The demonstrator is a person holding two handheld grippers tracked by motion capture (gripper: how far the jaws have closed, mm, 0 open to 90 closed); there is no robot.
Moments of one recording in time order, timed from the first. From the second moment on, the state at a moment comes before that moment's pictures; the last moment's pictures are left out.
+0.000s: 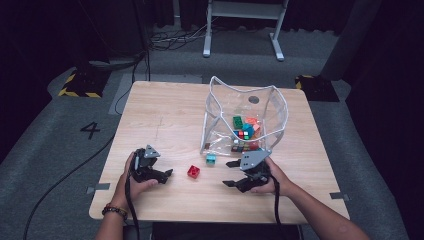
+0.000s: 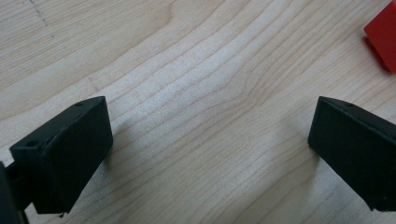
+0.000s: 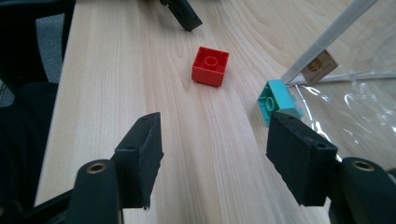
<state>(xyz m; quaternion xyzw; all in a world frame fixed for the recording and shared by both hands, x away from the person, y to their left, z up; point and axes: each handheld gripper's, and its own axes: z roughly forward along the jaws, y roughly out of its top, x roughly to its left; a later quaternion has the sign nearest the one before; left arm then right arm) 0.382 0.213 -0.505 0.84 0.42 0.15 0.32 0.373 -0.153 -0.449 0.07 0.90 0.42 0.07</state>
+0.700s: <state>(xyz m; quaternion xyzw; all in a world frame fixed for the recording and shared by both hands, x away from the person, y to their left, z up) 0.382 0.213 -0.505 0.84 0.42 0.15 0.32 0.389 -0.086 -0.502 0.11 0.91 0.40 0.07</state>
